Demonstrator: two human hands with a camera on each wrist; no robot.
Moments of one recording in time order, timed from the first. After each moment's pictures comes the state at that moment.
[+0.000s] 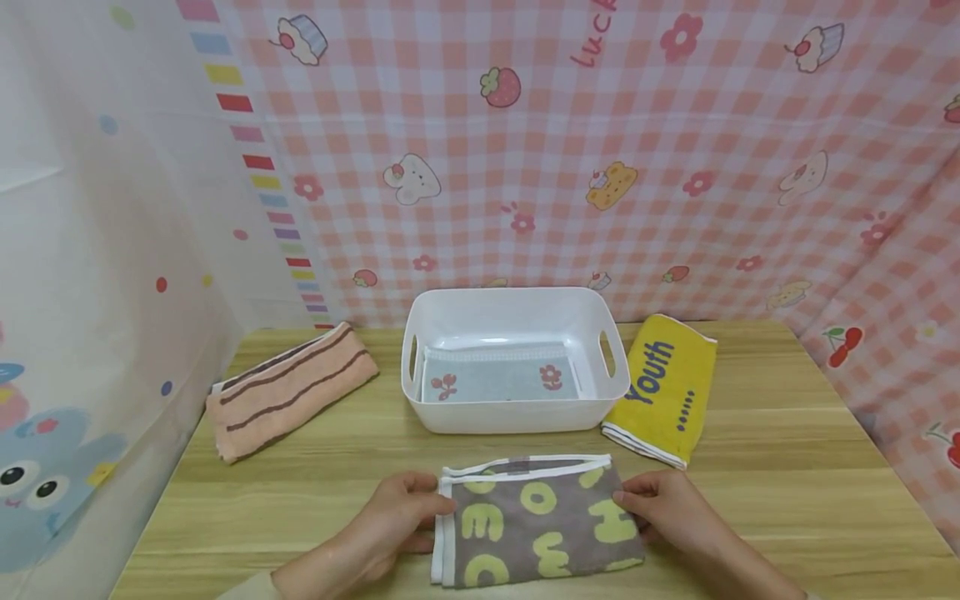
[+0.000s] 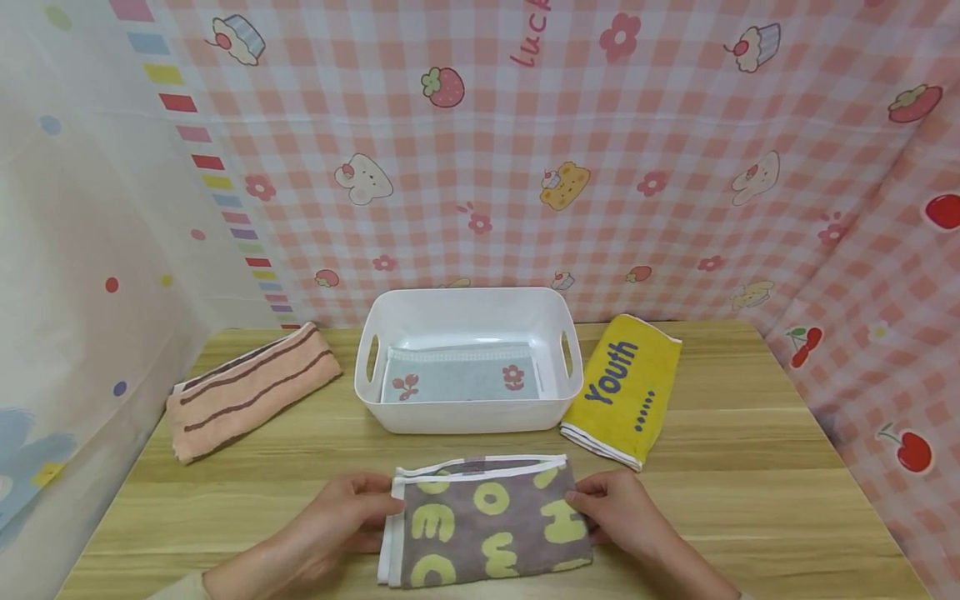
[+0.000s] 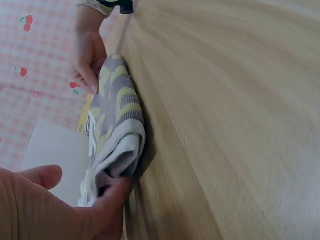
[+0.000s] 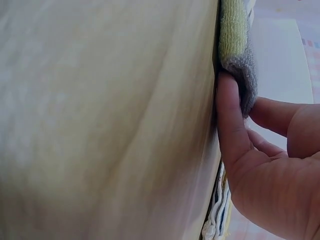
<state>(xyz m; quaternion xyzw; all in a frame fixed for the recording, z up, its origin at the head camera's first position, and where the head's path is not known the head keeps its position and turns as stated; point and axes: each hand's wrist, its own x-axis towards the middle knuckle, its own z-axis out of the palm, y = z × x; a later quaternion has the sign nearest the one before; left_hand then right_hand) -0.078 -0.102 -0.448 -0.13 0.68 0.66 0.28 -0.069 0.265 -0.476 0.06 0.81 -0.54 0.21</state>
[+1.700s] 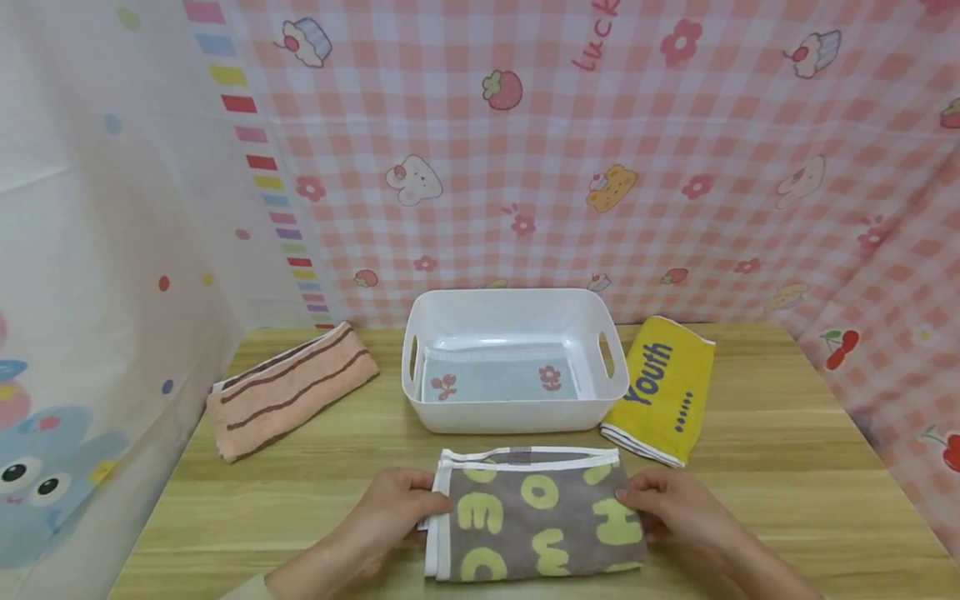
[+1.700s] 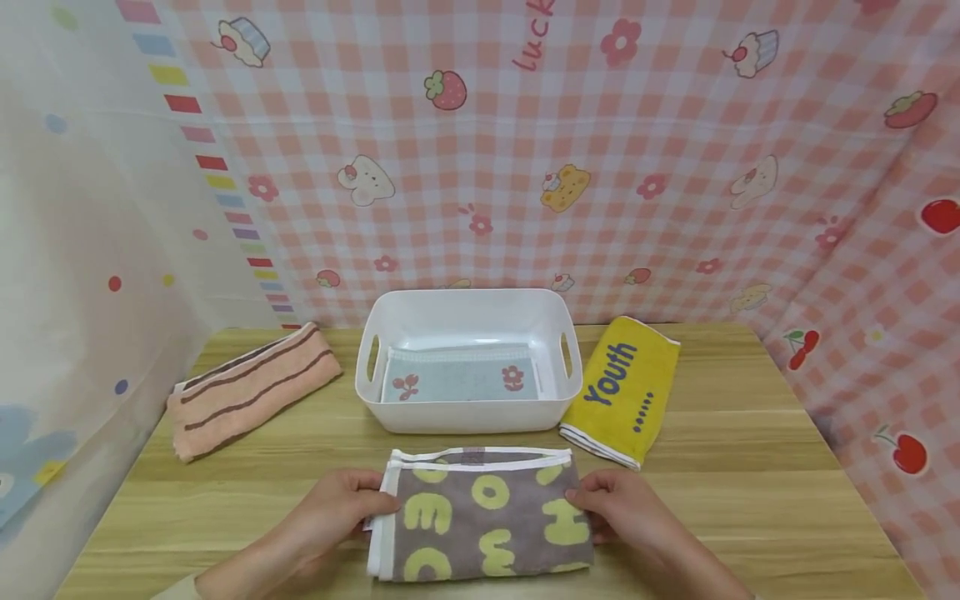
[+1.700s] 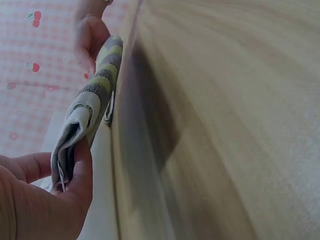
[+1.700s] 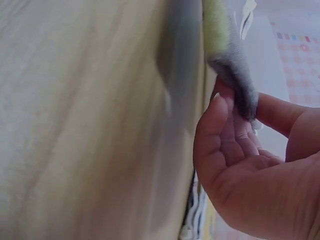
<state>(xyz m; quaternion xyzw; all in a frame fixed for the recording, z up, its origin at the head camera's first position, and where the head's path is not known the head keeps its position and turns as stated) -0.076 -0.108 -0.442 -0.06 0.70 0.66 0.27 -0.065 0.271 -0.456 0.06 0.78 -0.57 0.24</state>
